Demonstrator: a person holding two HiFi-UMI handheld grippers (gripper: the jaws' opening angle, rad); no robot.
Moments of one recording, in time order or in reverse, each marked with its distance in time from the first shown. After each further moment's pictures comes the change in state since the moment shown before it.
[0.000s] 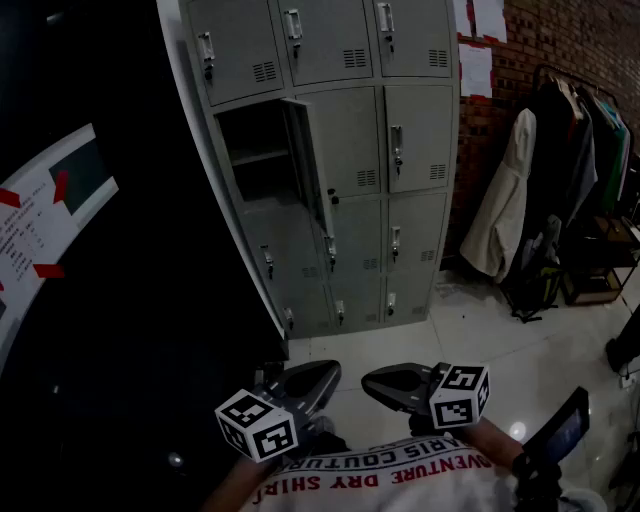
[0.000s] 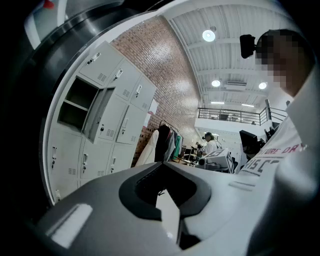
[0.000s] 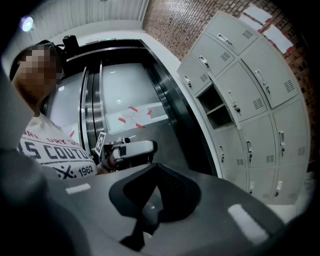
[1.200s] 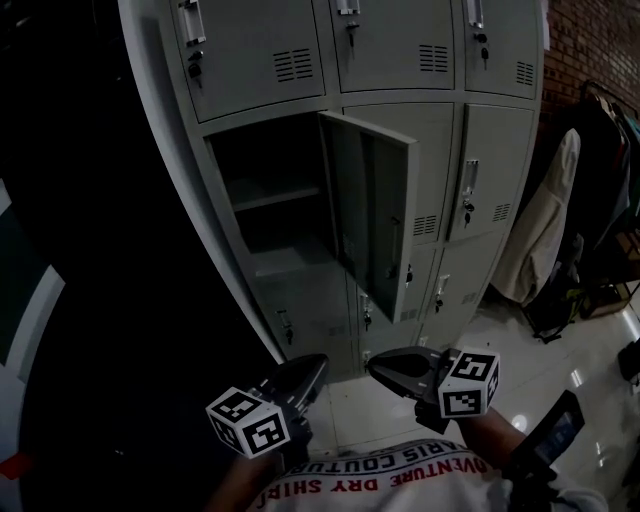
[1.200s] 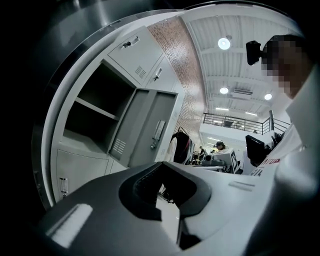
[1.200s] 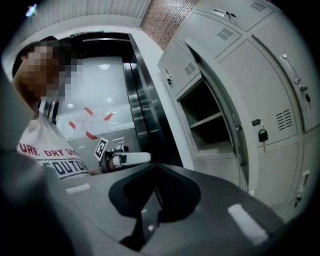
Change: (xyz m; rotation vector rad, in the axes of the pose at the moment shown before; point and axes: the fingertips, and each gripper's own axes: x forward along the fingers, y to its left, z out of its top) left arm 0.086 0.374 0.145 -0.053 0.002 -0.016; right arm 0.236 -0.272 0.174 -0.055 -0.056 -0.121
